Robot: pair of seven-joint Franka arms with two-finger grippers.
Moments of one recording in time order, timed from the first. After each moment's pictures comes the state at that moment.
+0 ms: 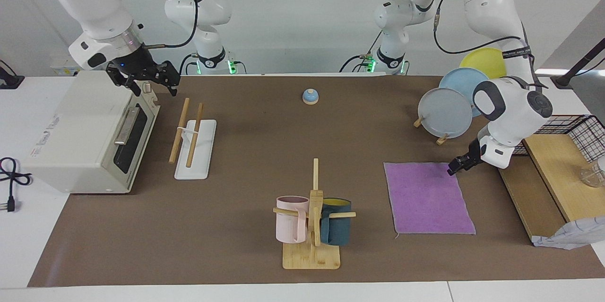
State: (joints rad) left arm 0.19 0.36 -0.10 -1.88 -0.13 2.23 -0.06; right arm -0.05 0.00 0.05 -1.61 0.02 1.53 0.05
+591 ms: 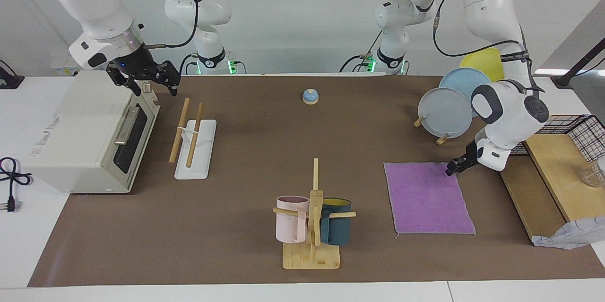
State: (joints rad) left arm 0.19 0.38 -0.09 -1.89 -0.15 2.23 -0.06; right arm -0.05 0.00 0.06 -1.61 0.02 1.53 0.05
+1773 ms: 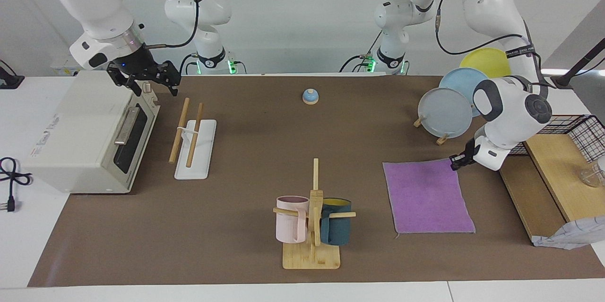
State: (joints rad) left arm 0.09 0.34 -0.12 -1.76 -0.02 2.04 -0.05; right arm -0.05 0.00 0.06 -1.61 0.02 1.53 0.05
